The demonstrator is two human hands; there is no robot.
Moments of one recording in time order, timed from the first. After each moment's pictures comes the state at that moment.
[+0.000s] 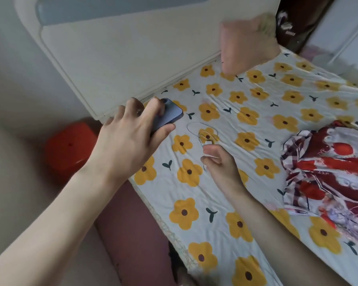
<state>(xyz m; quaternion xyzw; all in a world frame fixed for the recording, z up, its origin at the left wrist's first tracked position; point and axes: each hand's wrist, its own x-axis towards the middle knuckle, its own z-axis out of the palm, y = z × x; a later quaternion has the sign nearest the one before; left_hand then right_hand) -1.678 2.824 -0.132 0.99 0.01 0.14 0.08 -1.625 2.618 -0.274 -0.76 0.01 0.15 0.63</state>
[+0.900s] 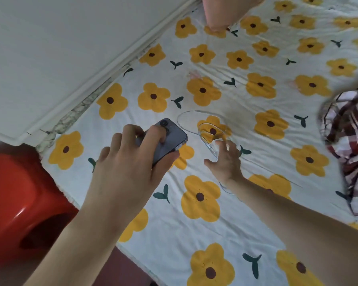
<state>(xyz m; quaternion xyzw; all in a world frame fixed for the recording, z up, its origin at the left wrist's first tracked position) -1.463 2.888 -0.408 0.99 -0.08 0.05 0.13 -1.395 2.666 -0.613 -0.95 0.10 0.12 0.28</state>
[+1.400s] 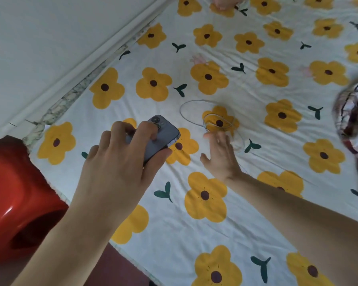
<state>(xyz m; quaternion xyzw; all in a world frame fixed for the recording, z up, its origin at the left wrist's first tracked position) -1.446 2.911 -0.448 0.99 -0.07 0.03 0.14 -1.383 2.691 -0.635 -0.97 -0.07 0.05 0.24</state>
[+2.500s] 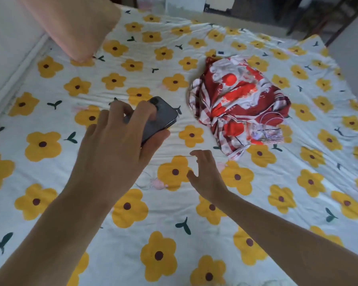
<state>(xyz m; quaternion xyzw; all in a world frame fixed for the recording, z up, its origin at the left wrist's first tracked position) -1.467 2.712 -0.284 0.90 -0.38 0.08 0.19 -1.572 2.518 -0.458 -0.92 0.22 -0.04 0.33</state>
